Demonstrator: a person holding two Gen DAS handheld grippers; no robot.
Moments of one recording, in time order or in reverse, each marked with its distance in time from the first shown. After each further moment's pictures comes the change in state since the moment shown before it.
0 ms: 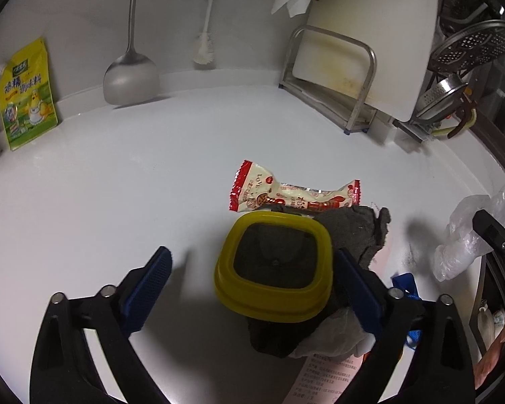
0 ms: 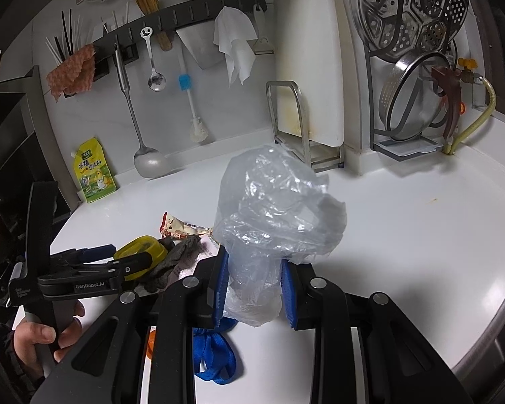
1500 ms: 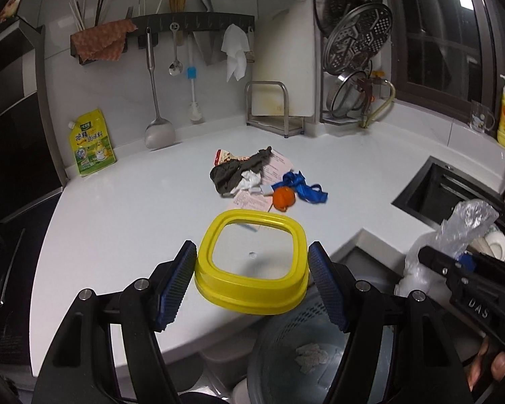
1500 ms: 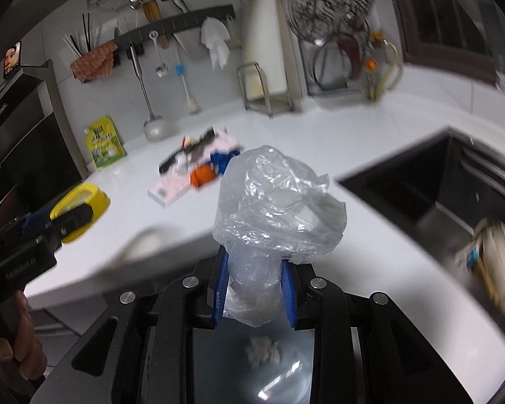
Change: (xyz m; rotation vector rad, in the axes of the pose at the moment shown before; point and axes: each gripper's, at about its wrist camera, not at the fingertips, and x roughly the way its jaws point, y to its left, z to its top) left arm -0.214 -0.066 -0.183 0.208 -0.241 0.091; right arm -0.187 0.055 -0.185 0.130 0.013 -0.143
